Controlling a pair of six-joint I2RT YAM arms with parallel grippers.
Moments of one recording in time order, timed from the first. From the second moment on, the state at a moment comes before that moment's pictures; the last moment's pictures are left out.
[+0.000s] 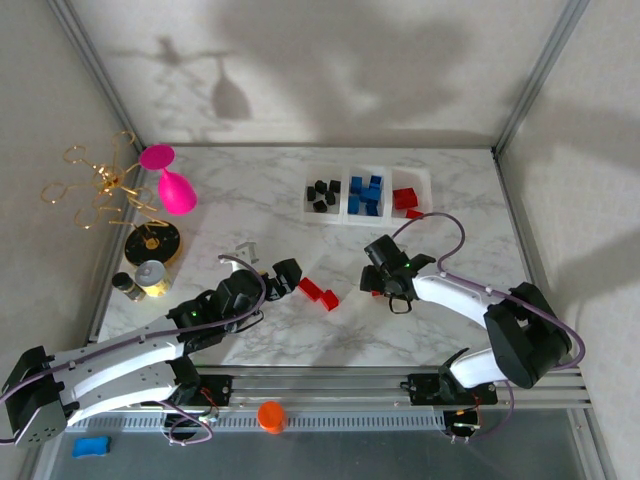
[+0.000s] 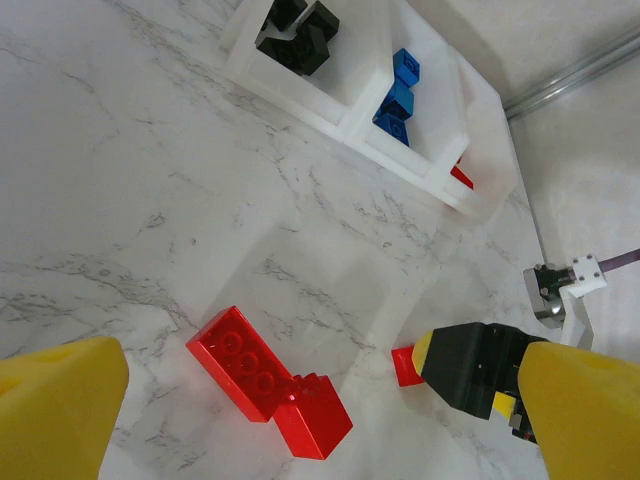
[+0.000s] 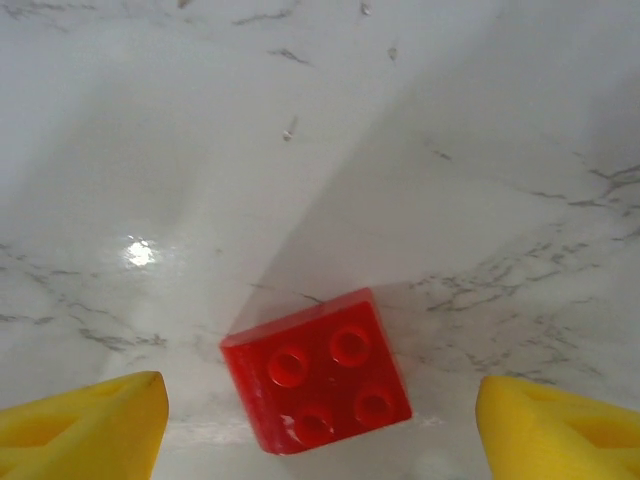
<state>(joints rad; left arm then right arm) -0.91 0.89 0.50 -0.09 -0.41 -1.03 0.66 1.41 0.73 -0.51 0.18 0.76</state>
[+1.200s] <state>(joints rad) -0.91 0.95 0.50 -0.10 -0.42 -1.02 0.73 1.60 0.82 -0.47 0.19 0.69</state>
